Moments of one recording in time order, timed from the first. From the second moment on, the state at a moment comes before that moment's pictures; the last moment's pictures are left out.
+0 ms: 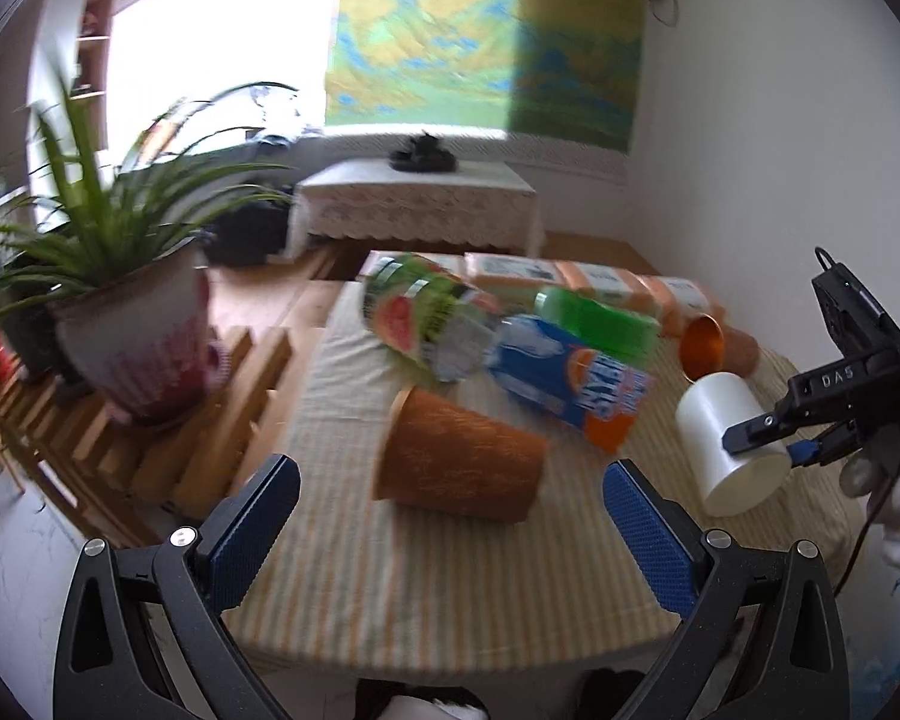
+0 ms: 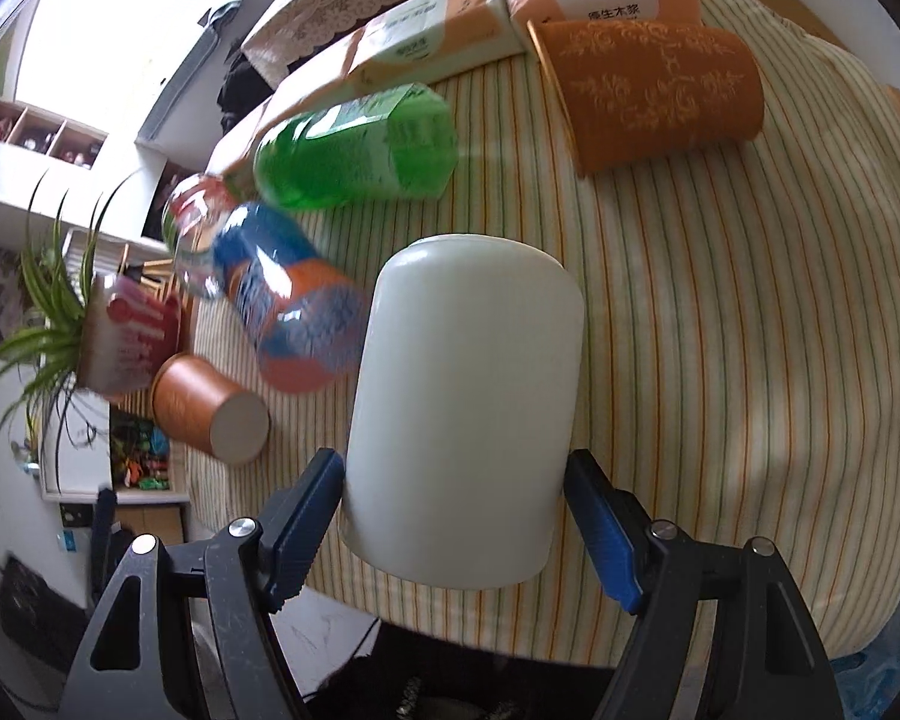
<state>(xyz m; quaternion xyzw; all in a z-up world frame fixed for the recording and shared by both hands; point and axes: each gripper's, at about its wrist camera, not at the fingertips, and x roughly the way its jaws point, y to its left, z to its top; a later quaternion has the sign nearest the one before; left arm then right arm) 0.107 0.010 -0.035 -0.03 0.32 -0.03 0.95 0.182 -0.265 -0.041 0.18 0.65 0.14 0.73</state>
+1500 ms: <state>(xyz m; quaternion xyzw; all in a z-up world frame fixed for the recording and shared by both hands) 0.285 -0.209 -0.097 -0.05 0.61 -0.12 0.78 0.008 -0.358 0.032 0.04 0.39 0.03 0.92</state>
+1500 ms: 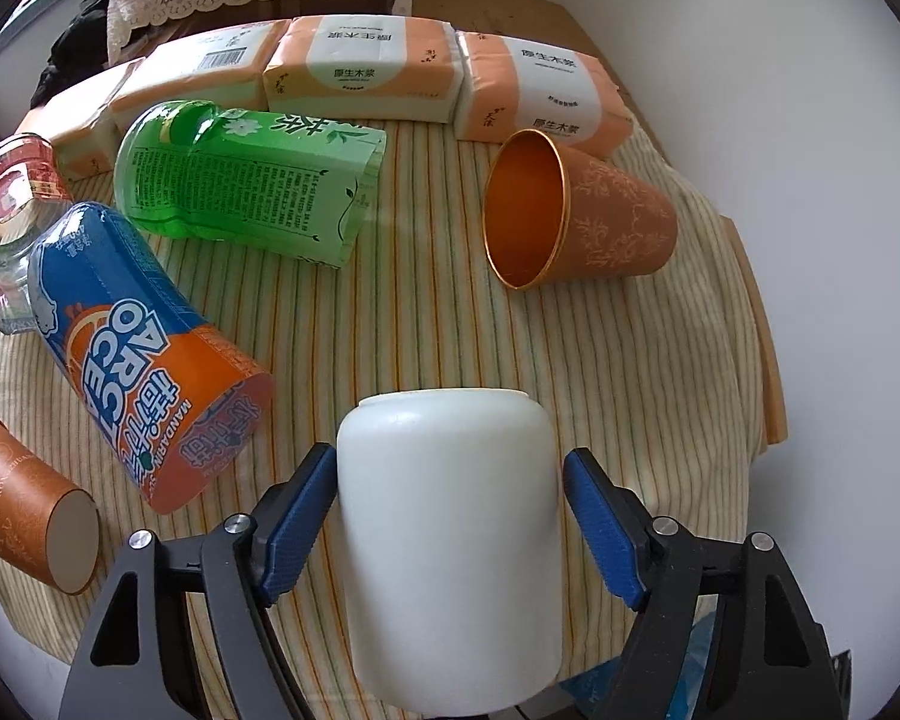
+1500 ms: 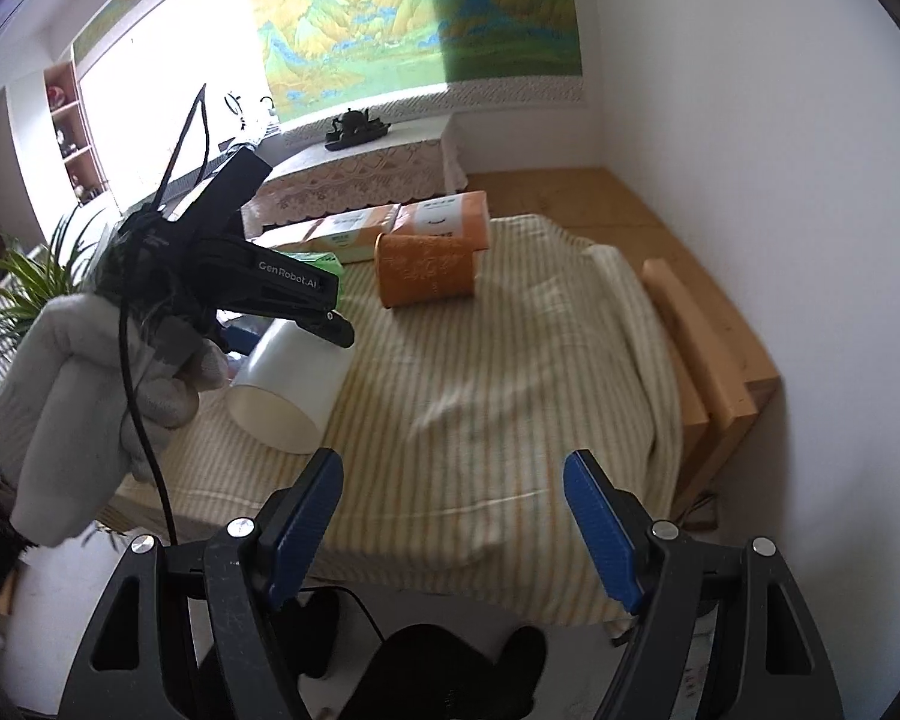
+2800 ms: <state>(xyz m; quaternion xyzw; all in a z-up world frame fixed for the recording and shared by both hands) 0.209 -0.202 -0.046 -0.01 0.46 -0.15 0.88 -0.002 -0.350 0.028 0.03 0.37 0.02 0.93</state>
